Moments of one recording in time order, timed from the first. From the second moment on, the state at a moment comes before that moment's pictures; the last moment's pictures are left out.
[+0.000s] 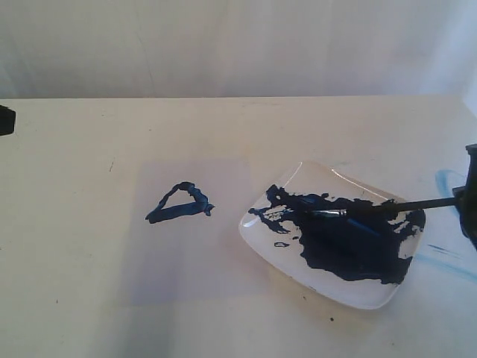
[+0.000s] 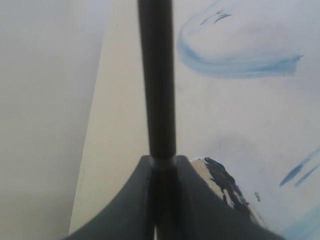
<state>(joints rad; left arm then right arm) 0.04 0.91 -0.83 -0.85 0.87 0.91 0.23 1.47 -0.35 0.41 -0.57 1.00</state>
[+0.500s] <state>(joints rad) 0.04 0.91 -0.83 -0.85 0.88 0.91 0.23 1.53 -0.35 0.42 -0.57 1.06</state>
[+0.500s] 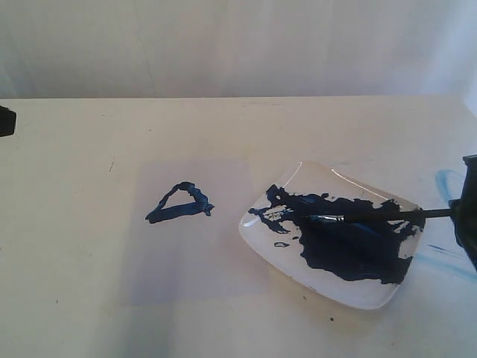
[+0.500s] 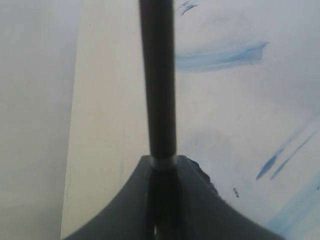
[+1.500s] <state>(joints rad) 0.04 0.91 -0.83 -0.86 0.88 0.91 0.23 1.58 -0.35 0.43 -0.61 1.07</state>
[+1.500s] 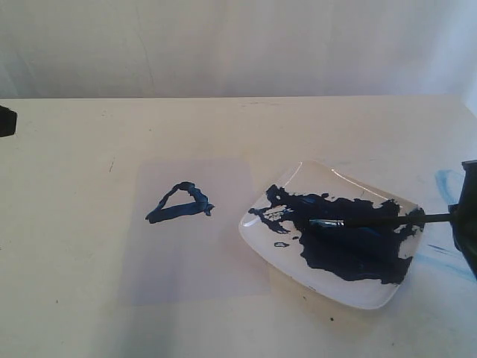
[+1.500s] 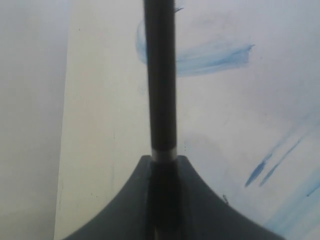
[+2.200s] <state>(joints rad) 0.04 0.91 -0.83 -0.86 0.89 0.91 0.23 1.68 -0.35 0.42 -0.62 1.09</state>
